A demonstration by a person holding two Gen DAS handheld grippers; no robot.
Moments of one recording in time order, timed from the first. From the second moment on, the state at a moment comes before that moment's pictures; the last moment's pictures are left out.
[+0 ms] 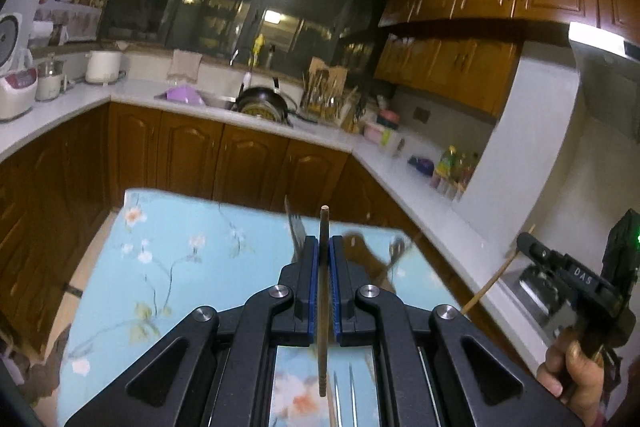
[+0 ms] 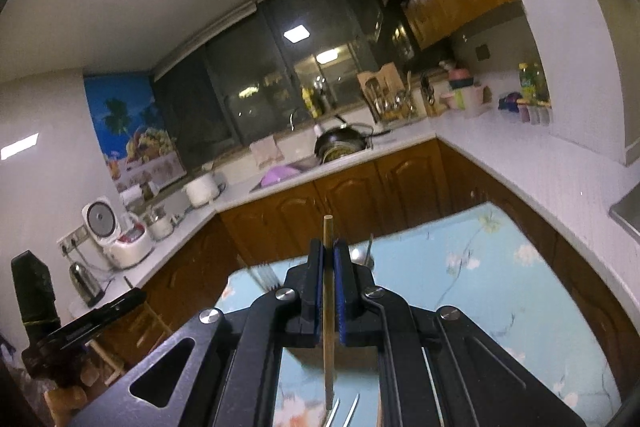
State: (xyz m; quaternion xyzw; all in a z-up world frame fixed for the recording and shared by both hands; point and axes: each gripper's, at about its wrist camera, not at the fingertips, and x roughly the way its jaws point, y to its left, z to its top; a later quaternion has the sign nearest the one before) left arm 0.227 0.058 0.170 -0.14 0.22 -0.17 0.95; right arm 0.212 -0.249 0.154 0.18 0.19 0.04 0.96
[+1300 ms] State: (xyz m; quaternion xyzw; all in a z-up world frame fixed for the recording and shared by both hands) left arm 0.378 0.011 0.071 -0.14 0.25 -0.12 0.95; right arm 0.308 -0.241 0.076 0.18 0.24 0.01 0.96
